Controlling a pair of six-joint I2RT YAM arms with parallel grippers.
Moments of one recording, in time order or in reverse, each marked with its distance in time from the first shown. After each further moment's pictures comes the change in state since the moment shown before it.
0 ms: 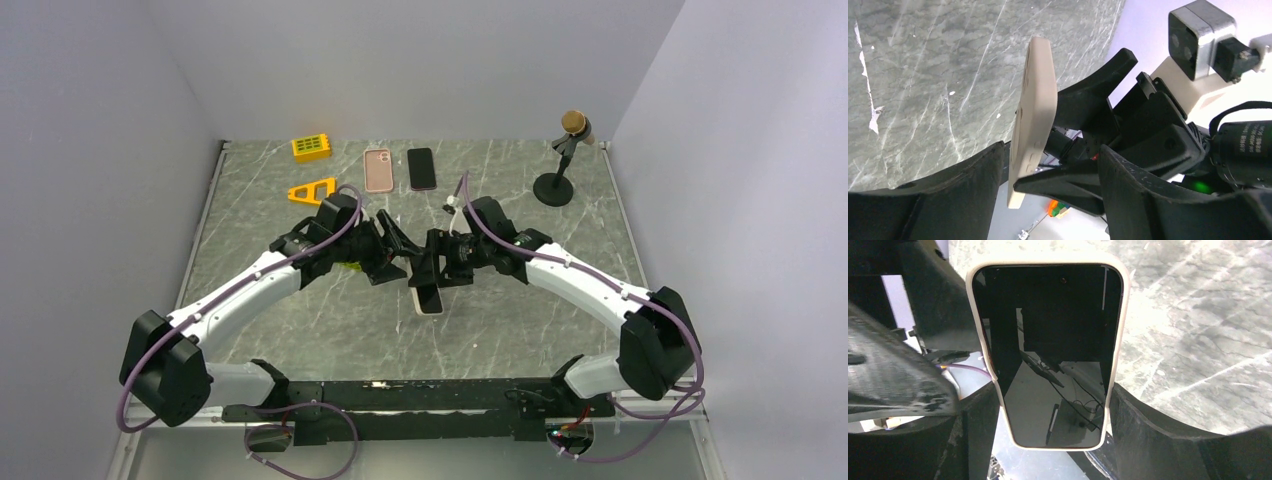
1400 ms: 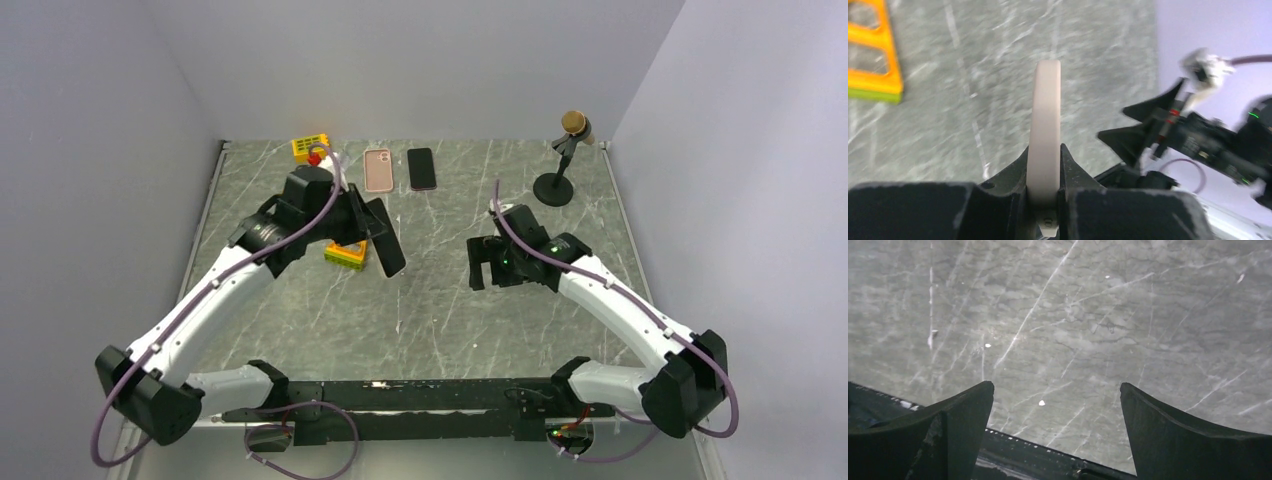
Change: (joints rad) left arm 0.039 -0.071 0.286 -0.303 -0.291 0.493; right arm -0.039 -0.212 -0.001 -0.390 0.585 -0.273
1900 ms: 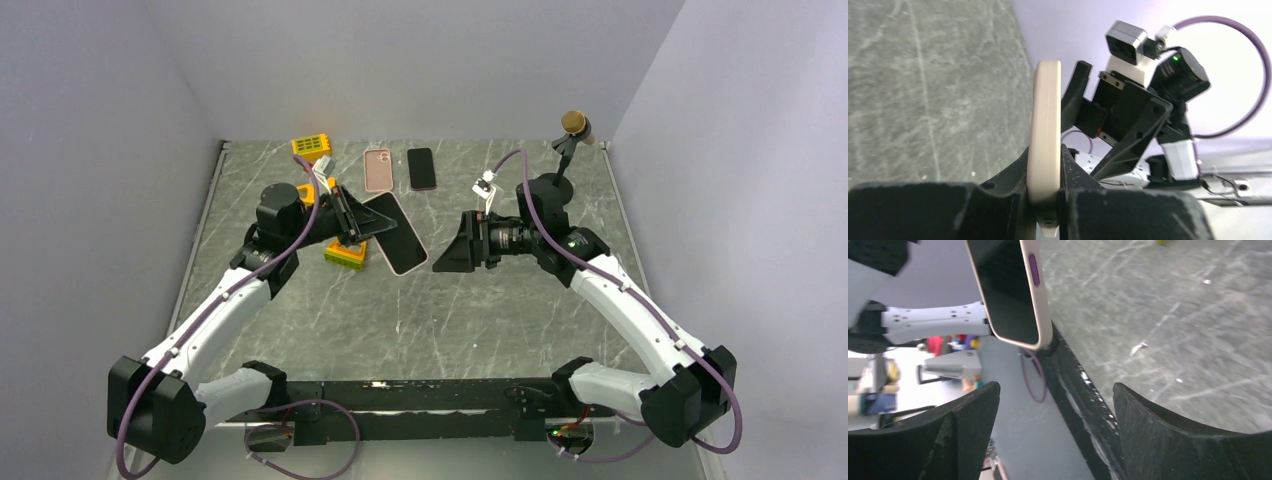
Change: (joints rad) left arm 0.198 -0.105 -0.375 0.719 0.563 -0.286; right arm -0.121 -0.038 0.073 0.265 -0.809 0.103
